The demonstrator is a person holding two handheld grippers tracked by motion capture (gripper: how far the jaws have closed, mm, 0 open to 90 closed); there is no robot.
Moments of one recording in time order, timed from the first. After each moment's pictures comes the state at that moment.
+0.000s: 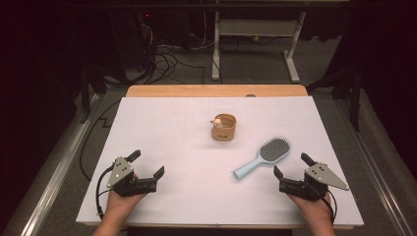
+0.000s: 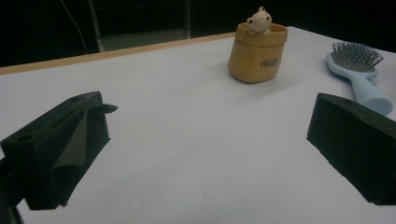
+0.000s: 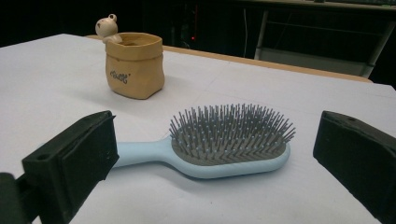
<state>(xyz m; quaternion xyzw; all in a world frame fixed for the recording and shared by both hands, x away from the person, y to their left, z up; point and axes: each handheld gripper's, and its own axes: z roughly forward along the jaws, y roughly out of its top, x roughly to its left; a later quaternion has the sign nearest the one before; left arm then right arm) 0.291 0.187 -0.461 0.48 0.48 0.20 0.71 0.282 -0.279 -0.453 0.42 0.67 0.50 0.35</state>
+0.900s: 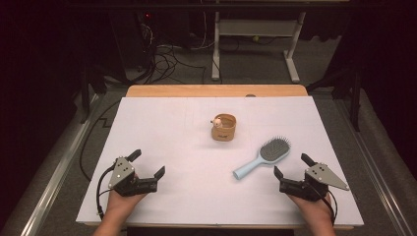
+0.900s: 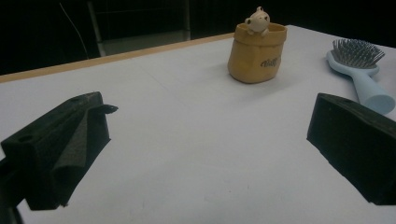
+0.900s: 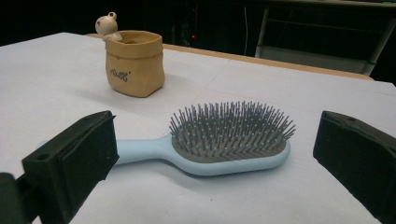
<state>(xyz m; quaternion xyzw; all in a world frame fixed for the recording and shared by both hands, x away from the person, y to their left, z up) 0.290 0.185 -0.461 0.48 0.46 0.21 0.71 0.282 -0.280 -0.454 0.42 0.67 0.50 0.34</state>
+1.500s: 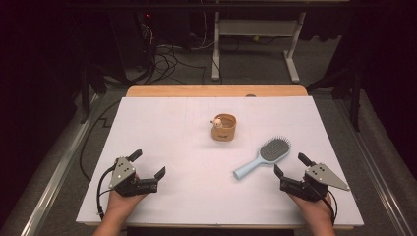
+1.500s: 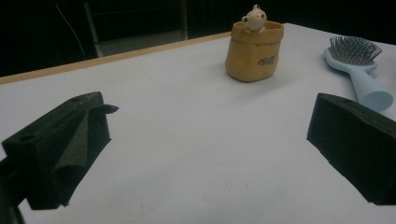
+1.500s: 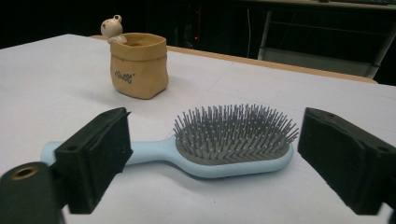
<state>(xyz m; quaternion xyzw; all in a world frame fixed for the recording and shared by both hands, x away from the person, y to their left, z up) 0.290 0.185 -0.463 0.49 0.46 0.21 0.71 0.281 -0.280 -0.452 0.42 0.68 0.50 0.34</state>
